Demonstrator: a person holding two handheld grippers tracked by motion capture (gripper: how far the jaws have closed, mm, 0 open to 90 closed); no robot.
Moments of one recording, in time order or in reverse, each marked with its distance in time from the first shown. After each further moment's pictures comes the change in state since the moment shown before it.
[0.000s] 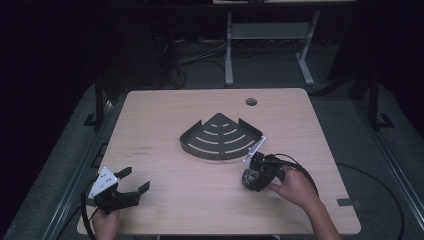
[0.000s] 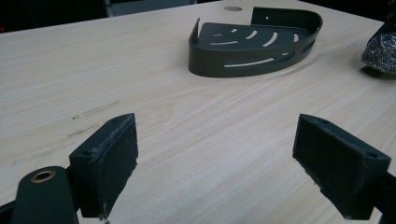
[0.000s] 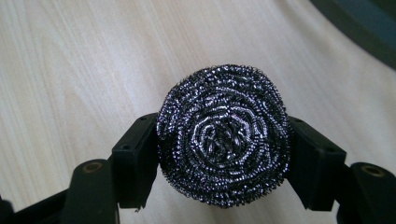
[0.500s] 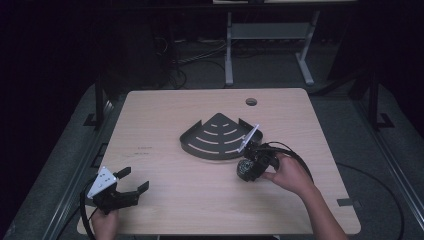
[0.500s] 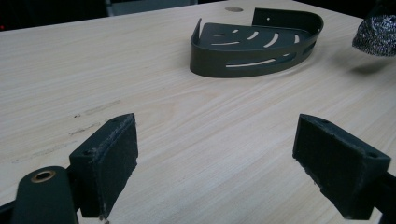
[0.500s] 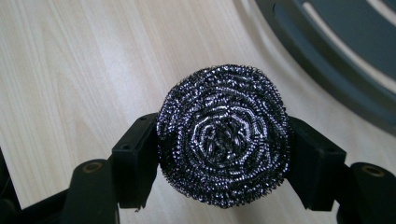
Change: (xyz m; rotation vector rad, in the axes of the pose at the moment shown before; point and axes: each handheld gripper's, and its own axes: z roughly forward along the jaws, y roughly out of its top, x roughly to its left) left arm 0.002 0.000 -0.001 -0.007 0.000 -0.009; right arm -0.011 0.031 -0.014 0.010 0.027 -0.024
